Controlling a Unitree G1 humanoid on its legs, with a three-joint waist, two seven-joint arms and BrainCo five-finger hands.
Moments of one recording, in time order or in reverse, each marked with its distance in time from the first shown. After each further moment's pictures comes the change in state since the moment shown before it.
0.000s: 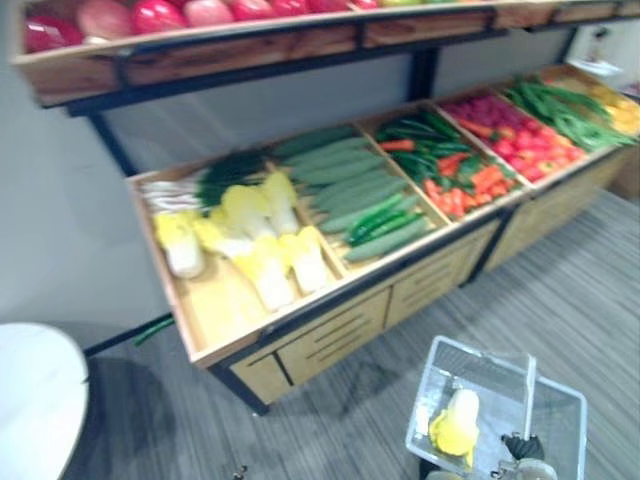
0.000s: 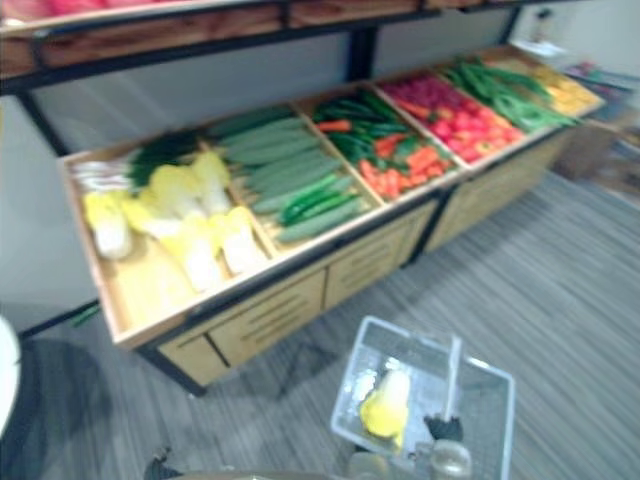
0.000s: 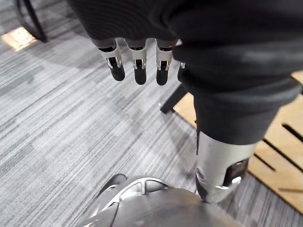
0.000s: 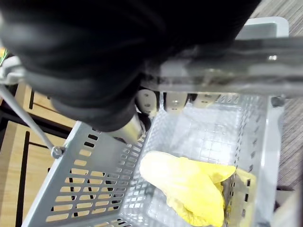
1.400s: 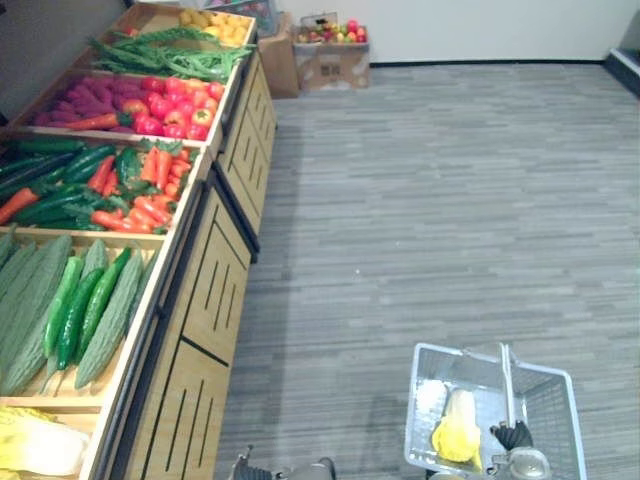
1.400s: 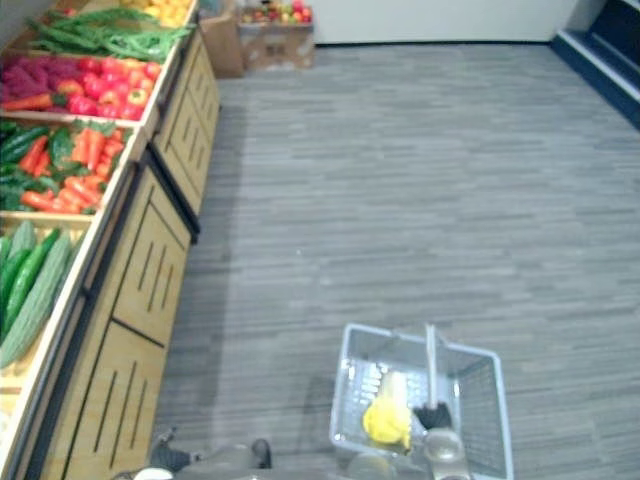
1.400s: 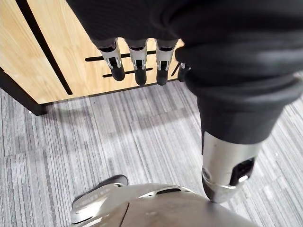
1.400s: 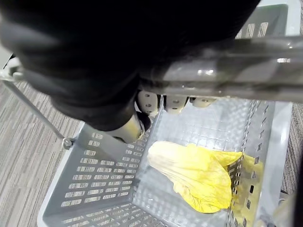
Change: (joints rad) left arm 0.008 -0.025 0.000 -0.051 -0.013 -0.029 0.020; right arm -0.040 -0.064 0.112 0.113 -0.019 -0.009 -0.009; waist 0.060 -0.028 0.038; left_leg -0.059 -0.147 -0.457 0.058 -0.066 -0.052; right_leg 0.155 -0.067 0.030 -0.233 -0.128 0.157
